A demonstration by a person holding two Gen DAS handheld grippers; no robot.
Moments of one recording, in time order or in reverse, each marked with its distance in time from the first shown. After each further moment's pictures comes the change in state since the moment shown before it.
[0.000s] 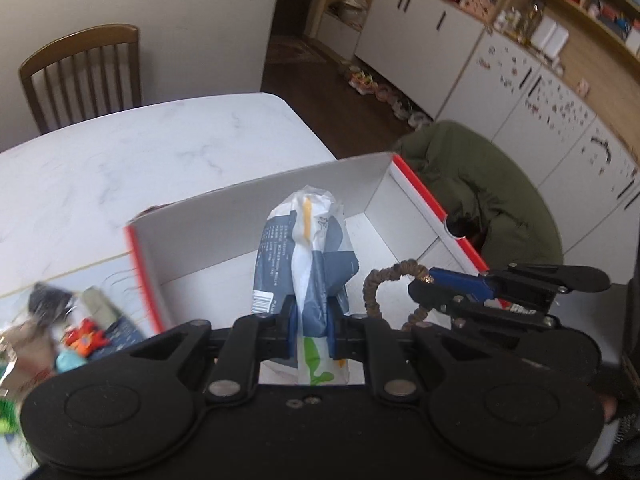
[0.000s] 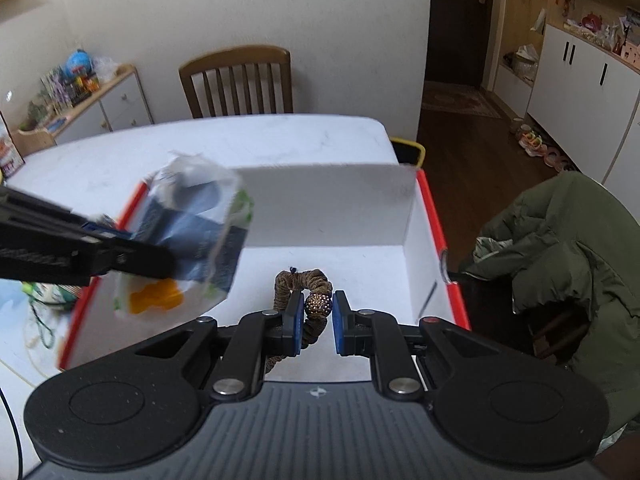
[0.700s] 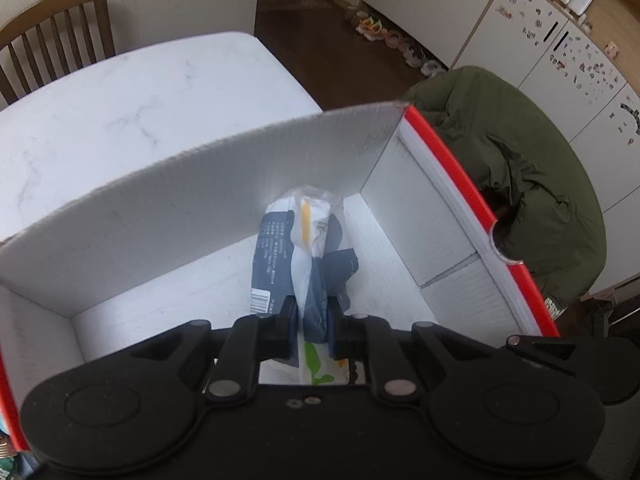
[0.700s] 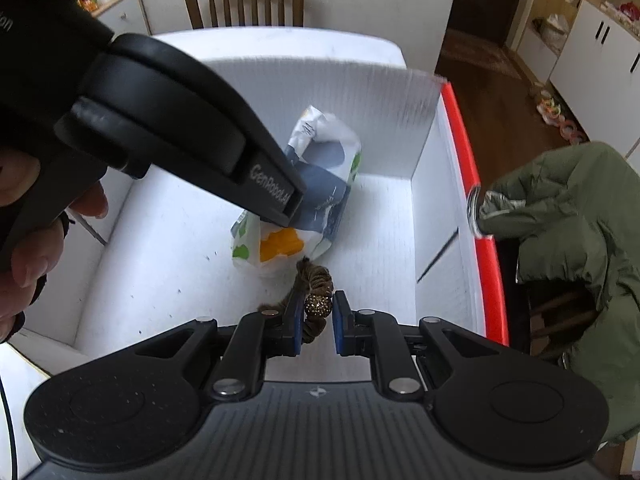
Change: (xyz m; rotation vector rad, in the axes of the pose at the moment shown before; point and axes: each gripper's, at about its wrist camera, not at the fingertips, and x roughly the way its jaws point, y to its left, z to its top) left arm 0.117 -0.027 0.030 -0.001 0.173 0.028; right arm 0.056 -0.008 -0.014 -0.055 0.216 -0.026
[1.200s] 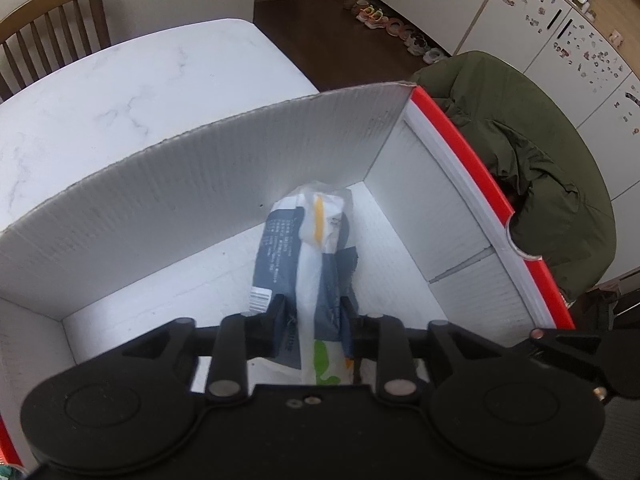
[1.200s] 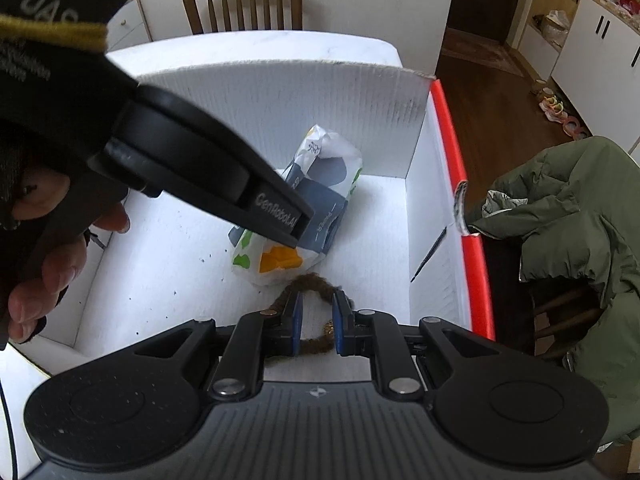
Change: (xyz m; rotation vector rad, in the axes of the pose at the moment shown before) left arm 0.006 0.000 -0.004 0.008 0.027 0.017; right arm -0.007 -0.011 -0.005 0.045 -0.027 0.010
